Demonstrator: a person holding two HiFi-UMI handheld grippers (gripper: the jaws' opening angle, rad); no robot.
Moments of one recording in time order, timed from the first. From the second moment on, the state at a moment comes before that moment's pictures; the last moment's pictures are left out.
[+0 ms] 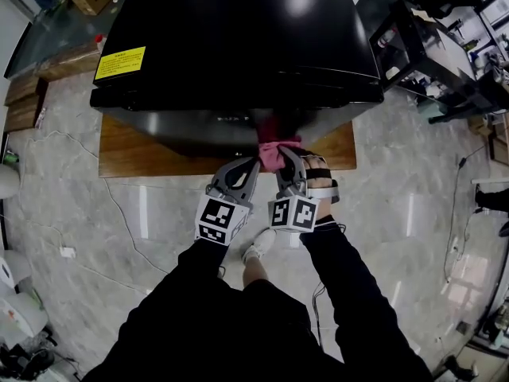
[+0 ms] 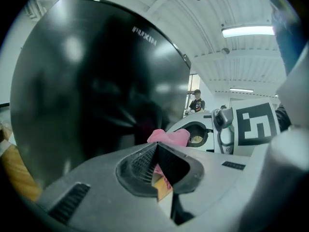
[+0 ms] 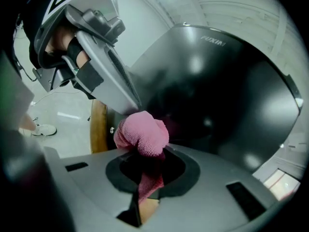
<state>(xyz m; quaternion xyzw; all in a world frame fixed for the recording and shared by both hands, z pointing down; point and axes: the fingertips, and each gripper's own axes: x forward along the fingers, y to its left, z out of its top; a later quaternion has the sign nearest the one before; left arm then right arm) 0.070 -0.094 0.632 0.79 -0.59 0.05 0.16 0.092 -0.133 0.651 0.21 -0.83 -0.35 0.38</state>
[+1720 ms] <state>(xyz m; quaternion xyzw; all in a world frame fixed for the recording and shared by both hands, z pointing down) 0.195 -0.050 0.519 0.82 -0.55 0.04 0.13 0.255 -0.098 0.565 0.27 -0.94 -0.06 0.20</state>
